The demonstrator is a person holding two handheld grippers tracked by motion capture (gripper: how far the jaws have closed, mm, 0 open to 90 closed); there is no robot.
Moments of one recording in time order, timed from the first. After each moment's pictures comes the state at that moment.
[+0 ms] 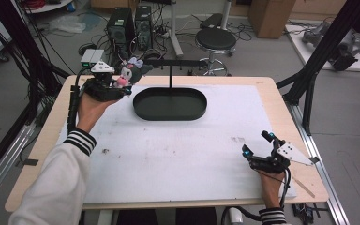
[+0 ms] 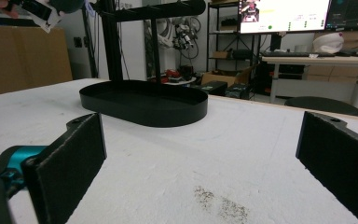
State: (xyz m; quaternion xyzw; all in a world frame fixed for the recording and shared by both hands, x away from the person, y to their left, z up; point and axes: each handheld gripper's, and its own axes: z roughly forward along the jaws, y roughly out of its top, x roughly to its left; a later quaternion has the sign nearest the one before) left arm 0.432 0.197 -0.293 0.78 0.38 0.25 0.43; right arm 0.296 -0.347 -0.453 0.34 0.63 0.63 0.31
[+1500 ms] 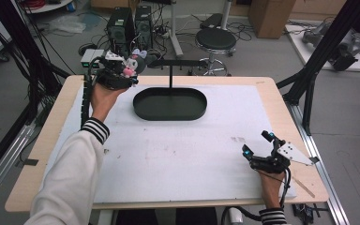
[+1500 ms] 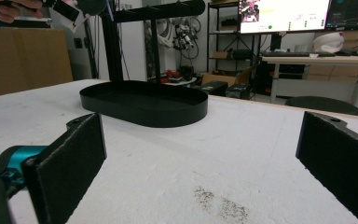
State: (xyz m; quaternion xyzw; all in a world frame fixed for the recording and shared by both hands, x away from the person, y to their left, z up) left arm 0.469 0.177 -0.291 0.76 0.43 0.26 0.41; right arm 0.296 -0.347 -0.453 0.34 0.63 0.63 0.31
